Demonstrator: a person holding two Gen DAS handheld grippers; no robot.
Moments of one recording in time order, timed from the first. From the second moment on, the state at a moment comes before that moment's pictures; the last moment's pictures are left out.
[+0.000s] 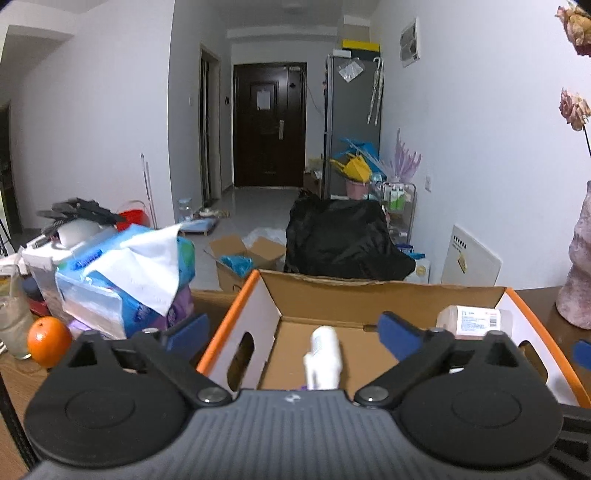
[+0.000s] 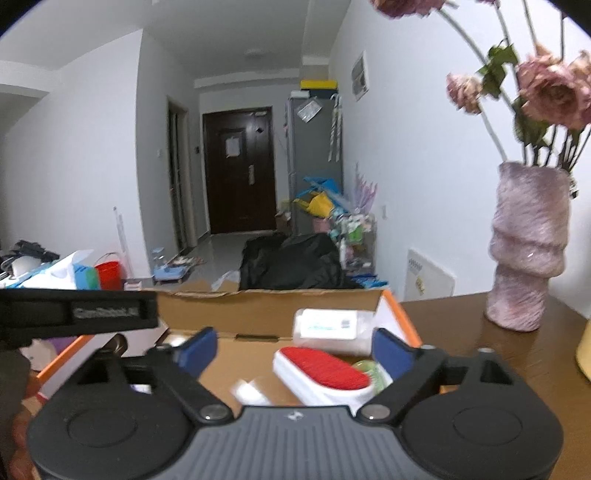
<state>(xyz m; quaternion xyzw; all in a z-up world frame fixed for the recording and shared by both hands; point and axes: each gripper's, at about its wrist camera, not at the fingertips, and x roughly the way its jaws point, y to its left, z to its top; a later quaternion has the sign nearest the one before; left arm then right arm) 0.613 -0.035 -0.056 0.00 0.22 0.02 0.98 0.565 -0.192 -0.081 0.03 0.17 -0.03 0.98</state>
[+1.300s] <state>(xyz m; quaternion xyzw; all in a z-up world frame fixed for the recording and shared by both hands) 0.498 -0.025 -0.022 0.01 0.19 0.01 0.98 0.474 -0.205 -0.053 0.00 0.16 -0.01 0.99</state>
